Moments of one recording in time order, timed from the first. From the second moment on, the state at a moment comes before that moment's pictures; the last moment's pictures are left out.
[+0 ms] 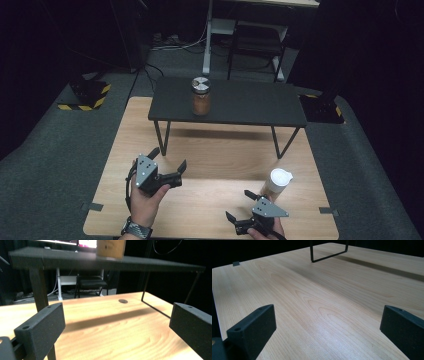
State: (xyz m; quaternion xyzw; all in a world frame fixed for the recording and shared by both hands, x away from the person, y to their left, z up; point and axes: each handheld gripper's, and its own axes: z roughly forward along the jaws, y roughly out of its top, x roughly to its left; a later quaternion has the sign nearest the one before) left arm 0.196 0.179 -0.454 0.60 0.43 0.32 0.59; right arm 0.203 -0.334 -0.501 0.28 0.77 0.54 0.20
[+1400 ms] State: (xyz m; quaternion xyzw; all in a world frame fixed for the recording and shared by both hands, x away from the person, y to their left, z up) left arm 0.177 0.173 -0.498 0.71 0.46 0.27 0.46; right arm 0.203 -0.332 -0.501 0.28 0.77 0.54 0.20
